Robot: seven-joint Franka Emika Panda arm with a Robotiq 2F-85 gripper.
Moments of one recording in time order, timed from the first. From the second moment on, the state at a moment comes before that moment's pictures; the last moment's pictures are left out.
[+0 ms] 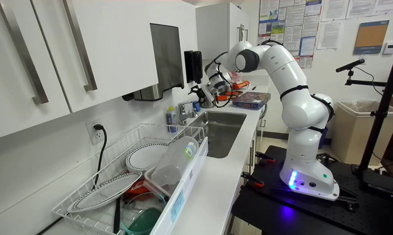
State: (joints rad) arm -0.34 0.67 -0.17 -1.50 1.55 2.36 -0.43
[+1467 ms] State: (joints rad) arm -0.32 0.70 -0.16 -1.45 1.56 2.40 -0.45
